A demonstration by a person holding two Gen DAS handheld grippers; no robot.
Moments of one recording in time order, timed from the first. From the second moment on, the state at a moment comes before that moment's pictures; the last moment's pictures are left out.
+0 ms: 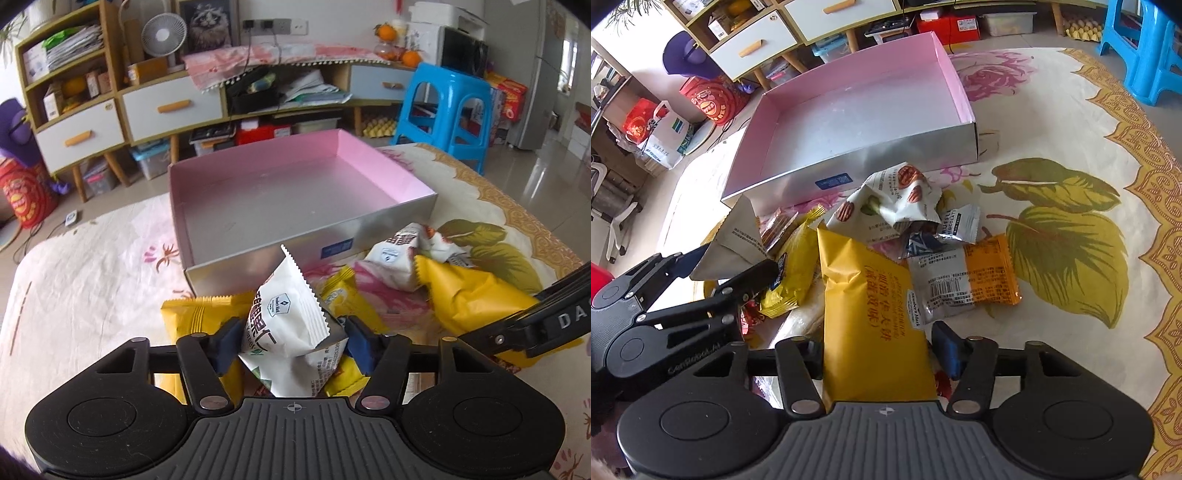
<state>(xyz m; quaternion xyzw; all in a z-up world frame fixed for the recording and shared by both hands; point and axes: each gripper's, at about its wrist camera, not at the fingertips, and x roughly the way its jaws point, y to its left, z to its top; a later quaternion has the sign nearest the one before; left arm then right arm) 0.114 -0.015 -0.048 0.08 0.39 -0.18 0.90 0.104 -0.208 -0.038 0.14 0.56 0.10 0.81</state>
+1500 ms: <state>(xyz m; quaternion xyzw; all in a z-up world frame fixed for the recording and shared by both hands) 0.191 0.003 0.006 -0.06 0.33 -0.16 0.93 0.195 -0.252 0.024 0.23 0.38 0.11 0.89</state>
